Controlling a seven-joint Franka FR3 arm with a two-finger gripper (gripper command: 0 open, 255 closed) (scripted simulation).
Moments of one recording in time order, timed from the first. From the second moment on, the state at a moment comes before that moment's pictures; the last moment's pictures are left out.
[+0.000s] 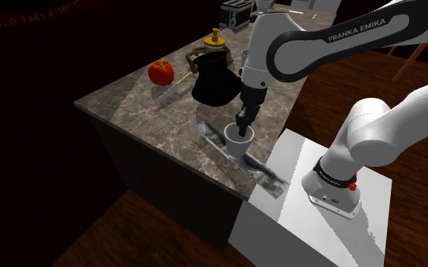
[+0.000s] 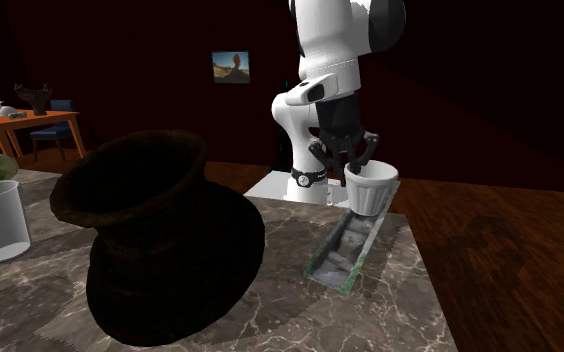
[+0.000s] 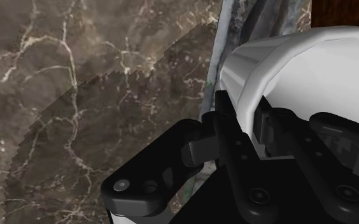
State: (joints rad) arm 0.16 -0.58 0.19 -2.70 0.39 2.09 0.08
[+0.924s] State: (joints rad) arm 0.16 -0.58 0.18 -2.69 0.39 2.08 0.08
